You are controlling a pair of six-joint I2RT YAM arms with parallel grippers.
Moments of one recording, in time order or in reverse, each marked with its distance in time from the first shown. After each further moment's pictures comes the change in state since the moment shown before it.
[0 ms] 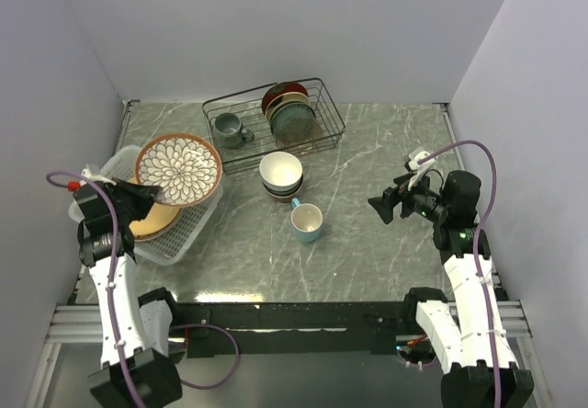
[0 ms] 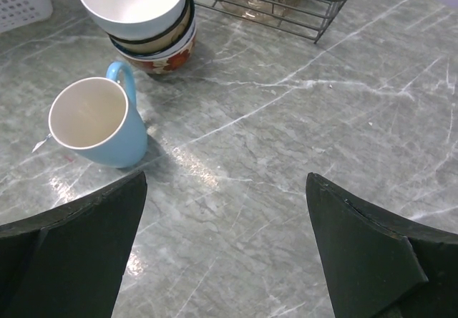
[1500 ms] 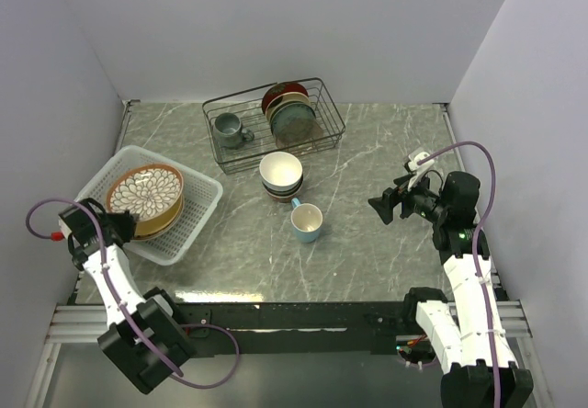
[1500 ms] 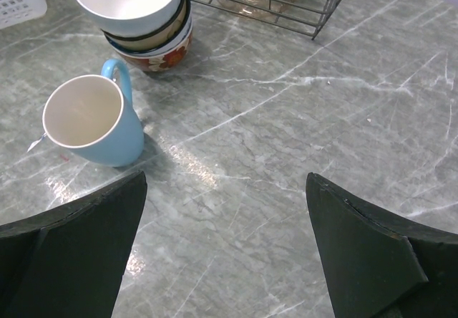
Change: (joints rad) left arm 0.318 0.148 -0.128 -0.028 -0.080 -0.221; right arm -0.002 -0.002 -0.014 0.008 0.011 -0.001
